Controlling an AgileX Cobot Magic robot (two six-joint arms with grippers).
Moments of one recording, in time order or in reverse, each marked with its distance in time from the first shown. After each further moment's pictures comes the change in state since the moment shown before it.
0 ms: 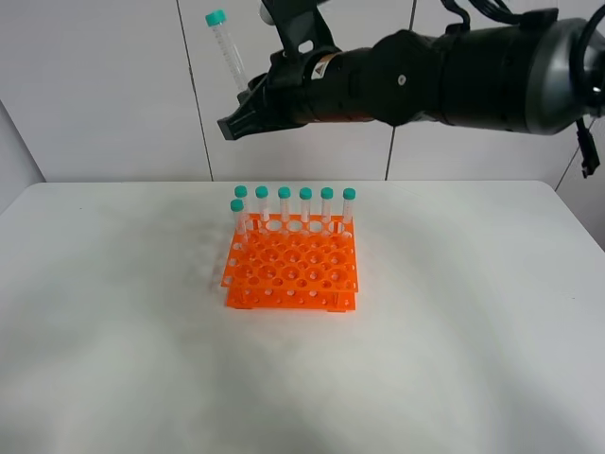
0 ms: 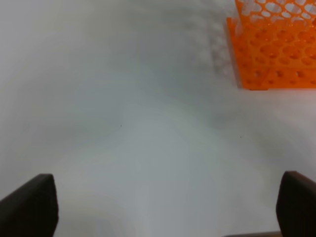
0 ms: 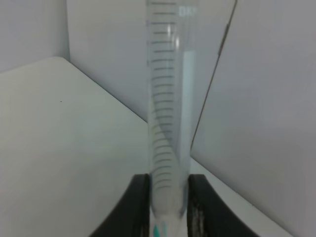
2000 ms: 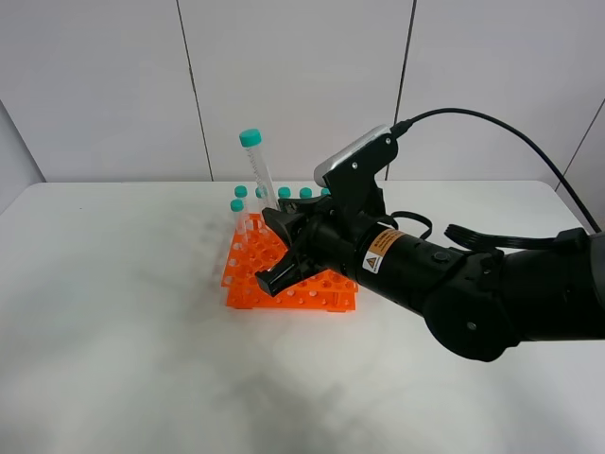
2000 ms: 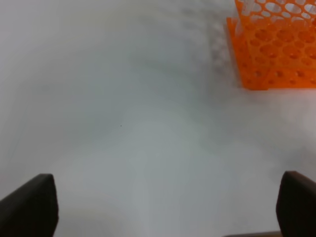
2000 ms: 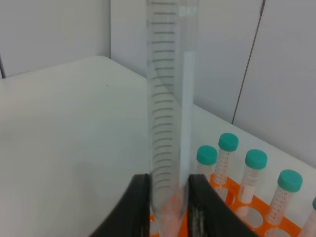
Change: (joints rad) left arm 0.000 0.000 0.000 0.000 0.000 0.000; right arm 0.117 -0.126 0.698 -0.146 -0.706 0.229
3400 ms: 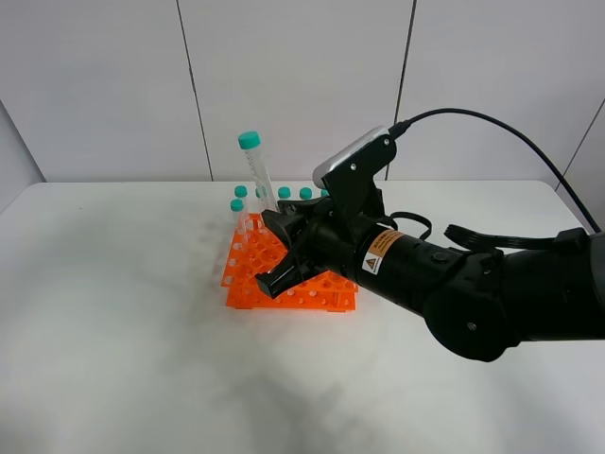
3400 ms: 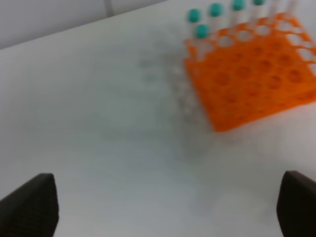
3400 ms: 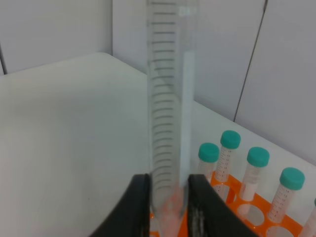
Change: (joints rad) left arm -0.134 0.572 -0.268 -0.064 -0.250 0.259; right arm 0.000 0.000 0.000 -0.007 0.008 0.000
